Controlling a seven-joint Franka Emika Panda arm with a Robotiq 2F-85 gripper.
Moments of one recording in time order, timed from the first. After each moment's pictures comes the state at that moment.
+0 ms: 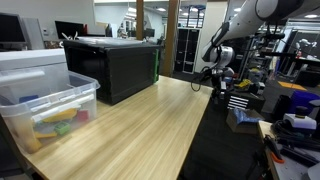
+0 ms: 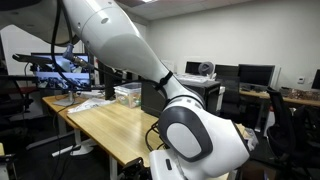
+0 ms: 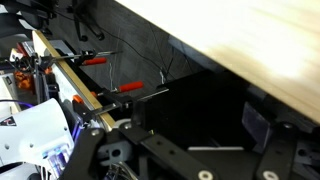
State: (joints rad) arm -0.61 0.88 -0.39 -1.56 0.46 1.57 1.62
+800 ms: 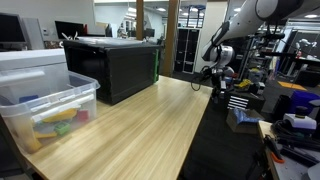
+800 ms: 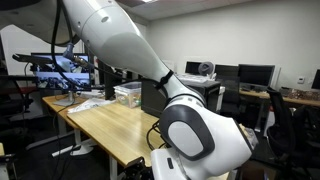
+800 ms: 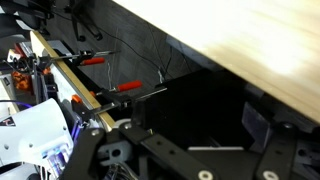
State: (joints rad) arm -0.61 0.88 -0.39 -1.55 0.45 1.57 1.63
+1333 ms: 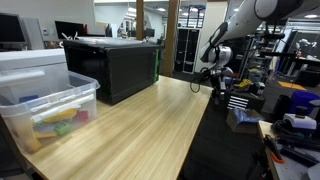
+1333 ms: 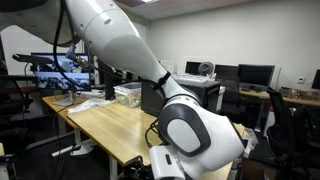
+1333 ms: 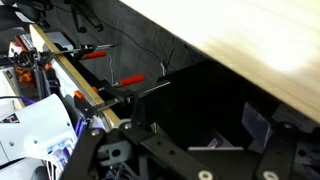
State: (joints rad) arm -0.58 0.88 -0.39 -1.56 0.42 1.57 1.66
